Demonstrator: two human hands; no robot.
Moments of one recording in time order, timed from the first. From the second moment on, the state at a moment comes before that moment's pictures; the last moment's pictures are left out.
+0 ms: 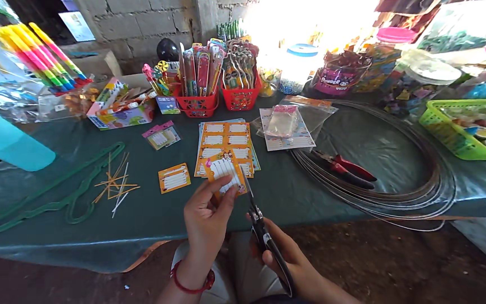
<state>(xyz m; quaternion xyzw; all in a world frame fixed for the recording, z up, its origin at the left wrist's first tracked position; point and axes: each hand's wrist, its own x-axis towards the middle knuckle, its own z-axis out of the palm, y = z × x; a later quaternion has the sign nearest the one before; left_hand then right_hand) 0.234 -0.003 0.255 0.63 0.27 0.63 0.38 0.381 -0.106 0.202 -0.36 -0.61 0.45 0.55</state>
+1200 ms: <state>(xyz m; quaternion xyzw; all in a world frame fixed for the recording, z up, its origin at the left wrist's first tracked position) 0.233 -0.003 0.252 0.63 0.27 0.63 0.37 0.381 -0.108 0.198 -0.39 -0.58 0.45 0.55</state>
